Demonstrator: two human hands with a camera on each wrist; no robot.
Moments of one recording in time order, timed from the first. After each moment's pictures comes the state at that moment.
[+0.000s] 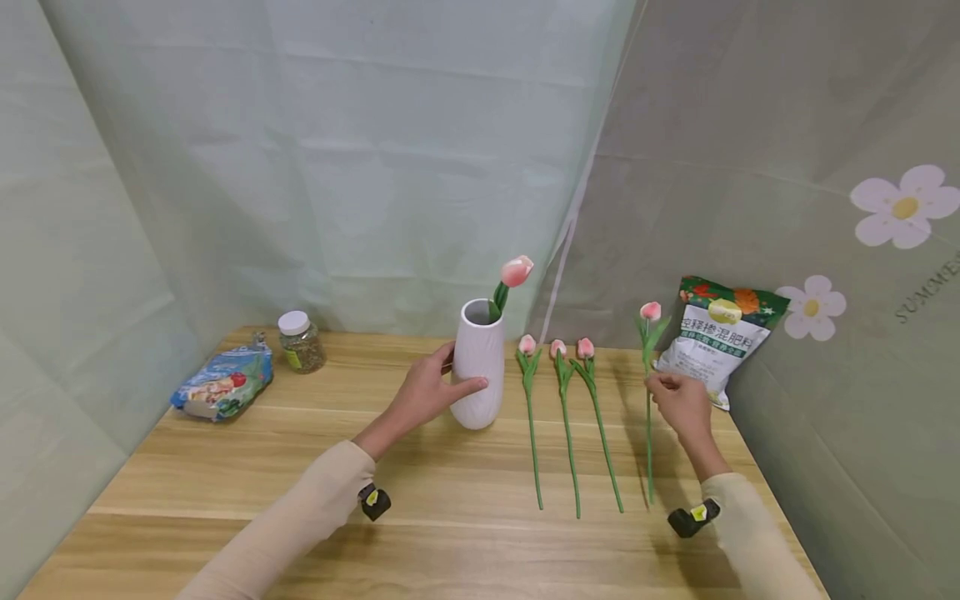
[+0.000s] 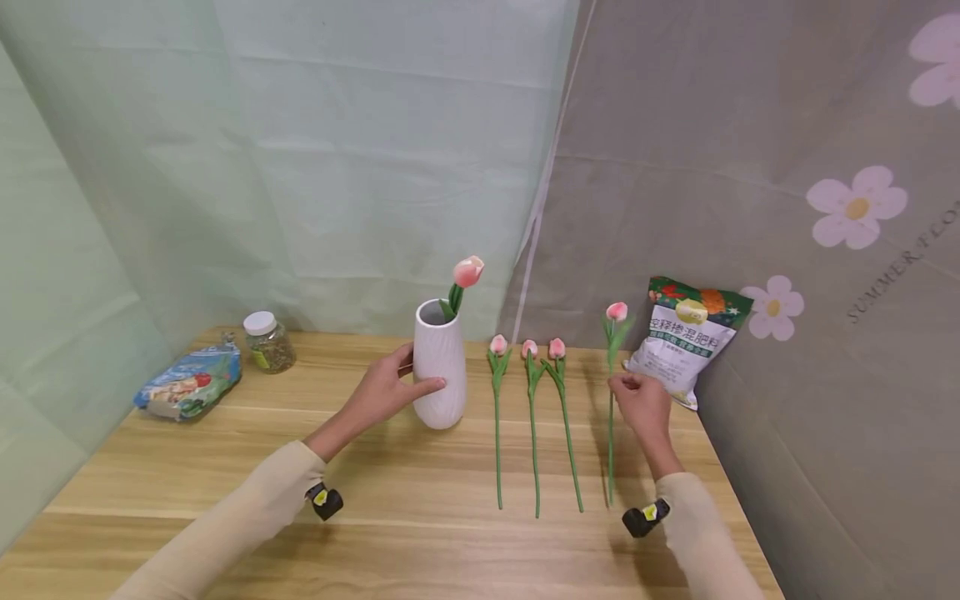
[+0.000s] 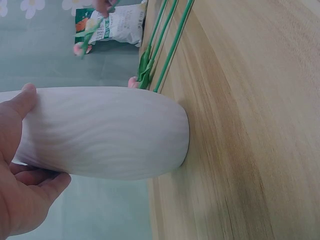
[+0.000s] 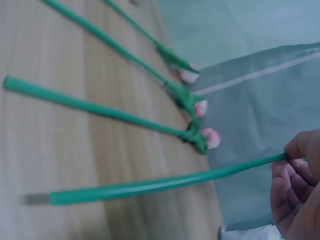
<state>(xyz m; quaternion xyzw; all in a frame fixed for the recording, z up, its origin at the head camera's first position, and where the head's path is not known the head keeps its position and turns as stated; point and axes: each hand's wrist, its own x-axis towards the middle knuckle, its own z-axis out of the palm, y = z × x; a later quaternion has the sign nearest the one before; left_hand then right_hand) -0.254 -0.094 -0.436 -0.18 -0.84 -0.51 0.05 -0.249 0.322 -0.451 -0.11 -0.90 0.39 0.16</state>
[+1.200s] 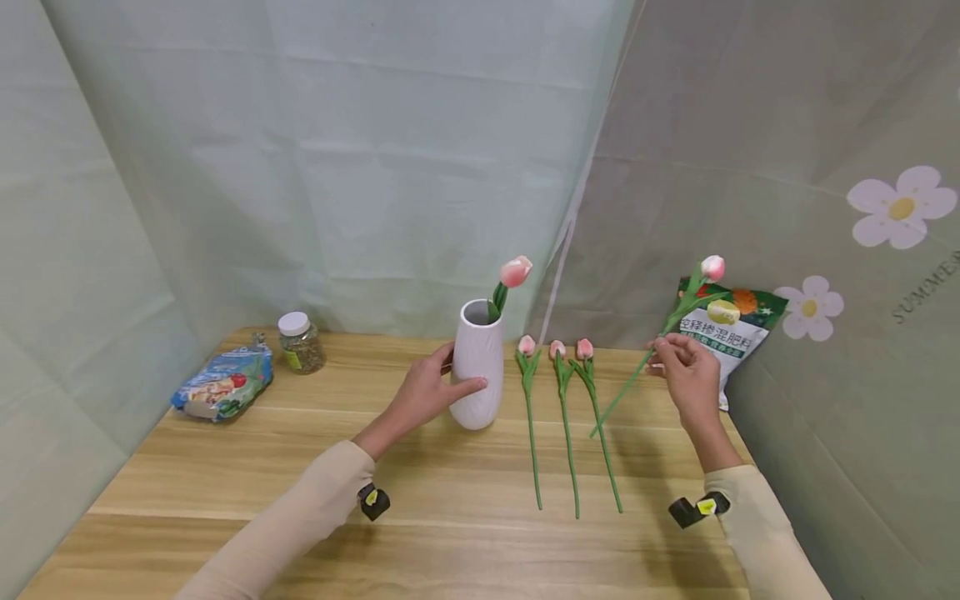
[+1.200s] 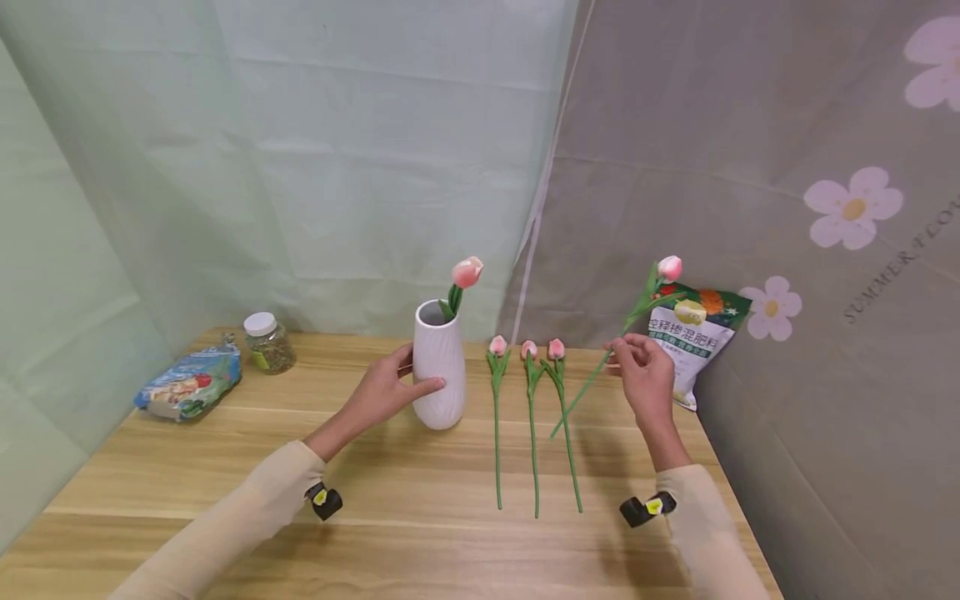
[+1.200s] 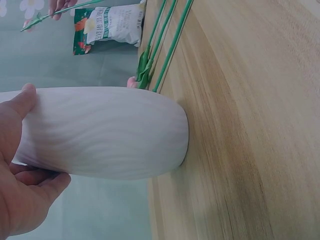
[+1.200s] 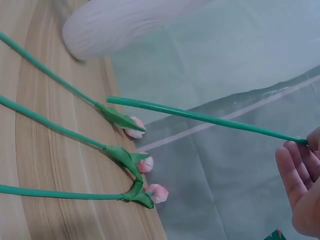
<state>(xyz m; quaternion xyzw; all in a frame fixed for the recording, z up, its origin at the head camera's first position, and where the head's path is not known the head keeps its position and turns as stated) -0.254 -0.094 -0.437 -0.18 -0.84 -0.50 0.05 -0.243 0.296 -0.395 -0.01 -0.69 0.69 0.22</state>
